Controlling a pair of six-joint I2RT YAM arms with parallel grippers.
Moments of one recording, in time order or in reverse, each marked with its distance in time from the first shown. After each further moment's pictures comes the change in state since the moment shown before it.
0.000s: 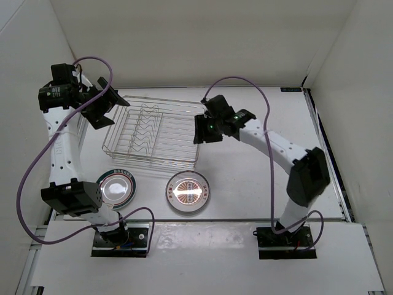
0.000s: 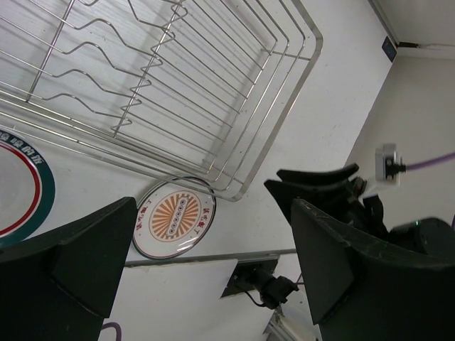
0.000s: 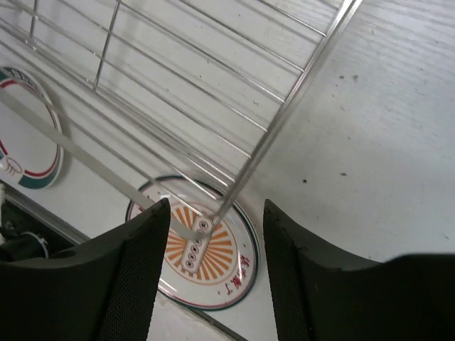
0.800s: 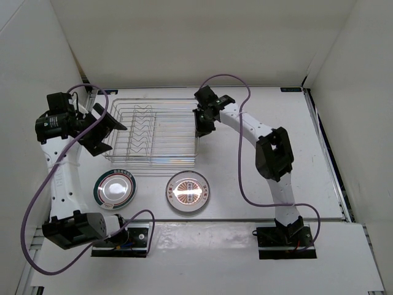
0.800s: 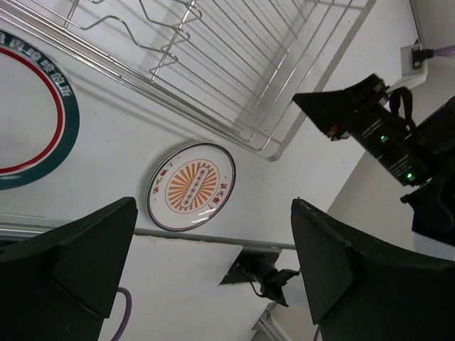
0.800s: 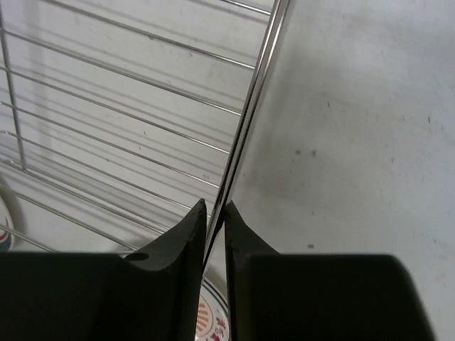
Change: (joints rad) left arm 0.076 -0.285 -0.348 -0.003 -0.023 -0.016; right arm -0.067 0.453 0.433 -0.206 0.007 -0.033
